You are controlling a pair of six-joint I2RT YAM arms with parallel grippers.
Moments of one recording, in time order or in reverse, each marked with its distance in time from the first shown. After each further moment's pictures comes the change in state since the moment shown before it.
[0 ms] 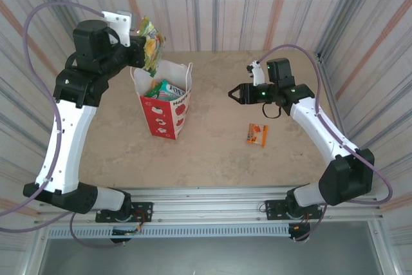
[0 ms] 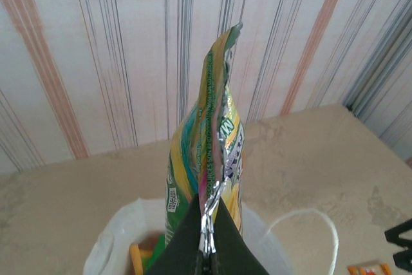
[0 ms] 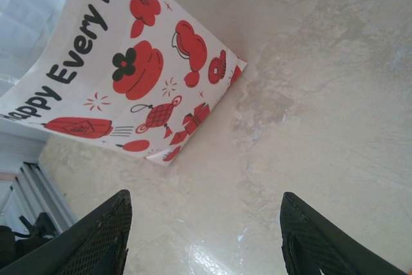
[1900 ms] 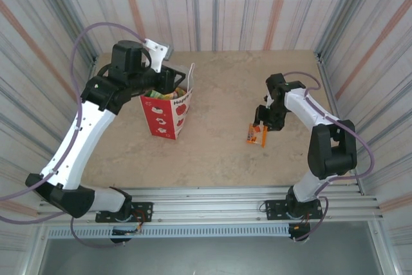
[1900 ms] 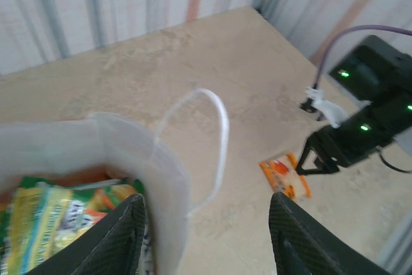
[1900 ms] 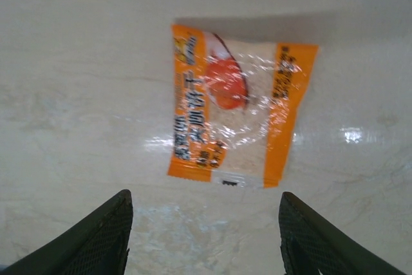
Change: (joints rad) left arm -0.160 -0.035 -0.256 0.016 0.218 -0.008; right arm -0.125 0.240 -0.034 -0.472 0.335 0.154
